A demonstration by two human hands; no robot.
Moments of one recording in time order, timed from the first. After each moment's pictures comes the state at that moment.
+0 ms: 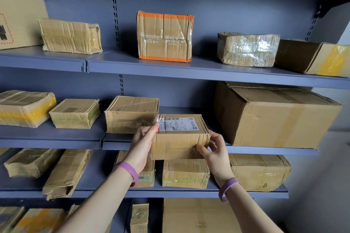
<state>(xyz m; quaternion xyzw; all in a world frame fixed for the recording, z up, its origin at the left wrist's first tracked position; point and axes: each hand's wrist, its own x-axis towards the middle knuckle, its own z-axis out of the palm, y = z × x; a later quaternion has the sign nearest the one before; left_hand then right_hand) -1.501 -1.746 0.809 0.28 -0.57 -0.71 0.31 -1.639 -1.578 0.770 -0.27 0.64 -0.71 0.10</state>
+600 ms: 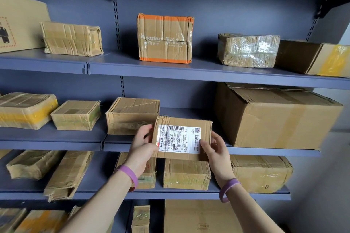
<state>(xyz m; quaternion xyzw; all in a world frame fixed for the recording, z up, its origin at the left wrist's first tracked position) -1.492 -1.744 0.810 0.25 -0.64 -0.67 0.30 -1.648 -1.581 0.765 -0.26 0.65 -0.70 0.09</state>
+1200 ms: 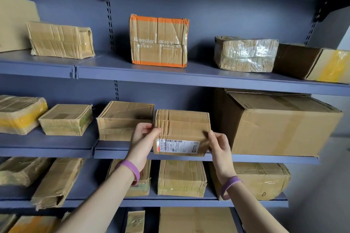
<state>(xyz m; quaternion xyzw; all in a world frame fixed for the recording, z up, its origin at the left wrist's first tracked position) -1.537 -1.748 0.827 0.28 -0.58 -0.67 0.37 -1.672 -1.583 0.795 -0.24 0.61 -0.75 0.08</state>
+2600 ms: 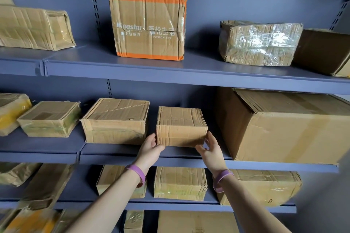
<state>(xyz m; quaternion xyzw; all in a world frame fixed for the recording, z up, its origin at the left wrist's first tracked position) -1.607 -1.770 0.776 0.36 -0.68 -0.62 0.18 -1.751 -1.625 0.750 -0.23 0.76 -0.59 0.17</state>
